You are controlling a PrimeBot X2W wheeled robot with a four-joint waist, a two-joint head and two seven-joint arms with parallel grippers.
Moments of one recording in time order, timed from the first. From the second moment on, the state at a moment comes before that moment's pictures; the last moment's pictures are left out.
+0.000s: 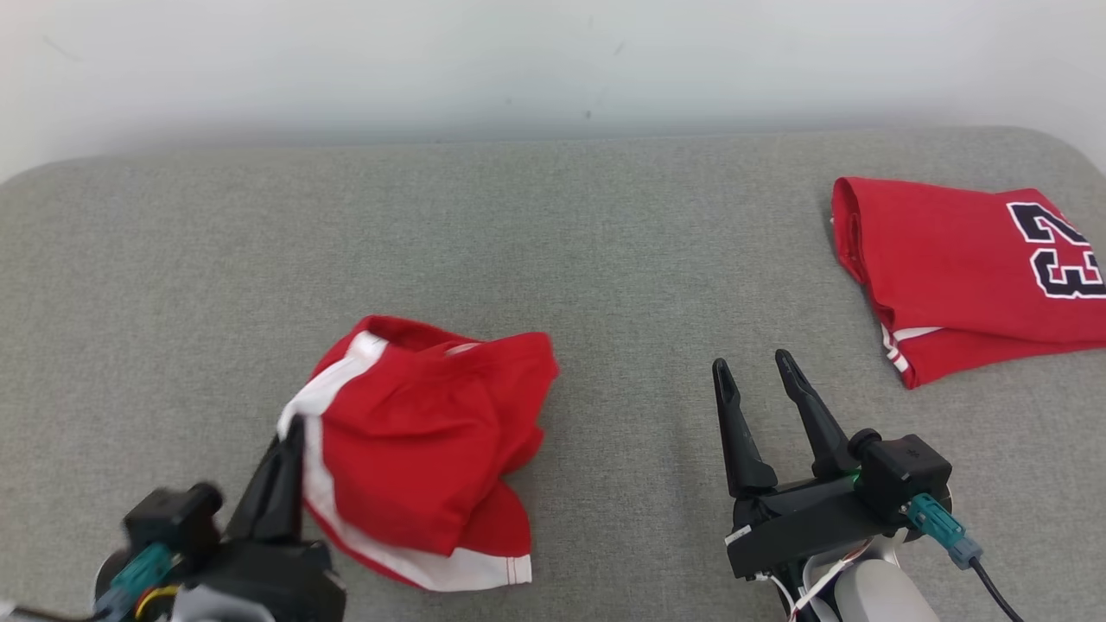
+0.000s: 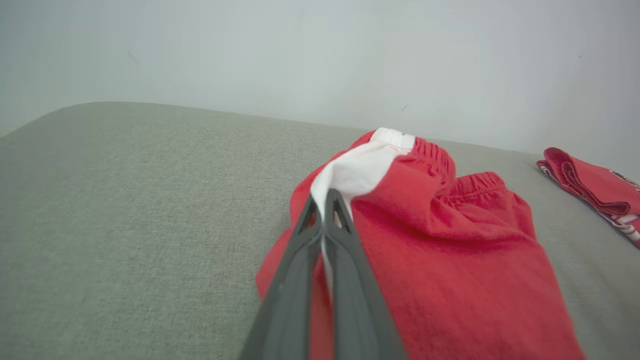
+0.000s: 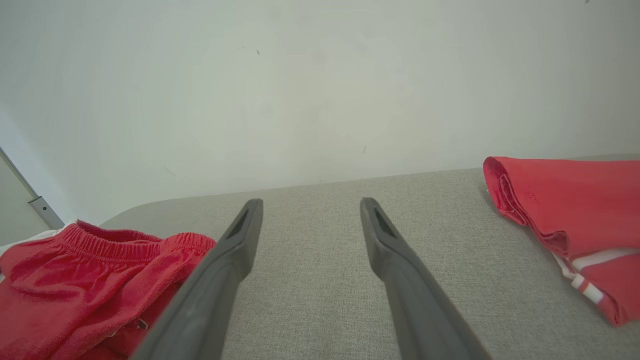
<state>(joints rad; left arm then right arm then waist) -0.34 0.46 -0.59 0.02 -0.74 0.36 -0.26 -0.24 -0.05 0.32 0.16 0.22 0.13 -0.26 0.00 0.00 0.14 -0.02</state>
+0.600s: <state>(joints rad) -0.12 0.35 -0.33 -0.01 -0.62 0.31 -0.26 -0.25 -0.05 0.32 0.19 0.21 0.13 -0.26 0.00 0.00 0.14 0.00</state>
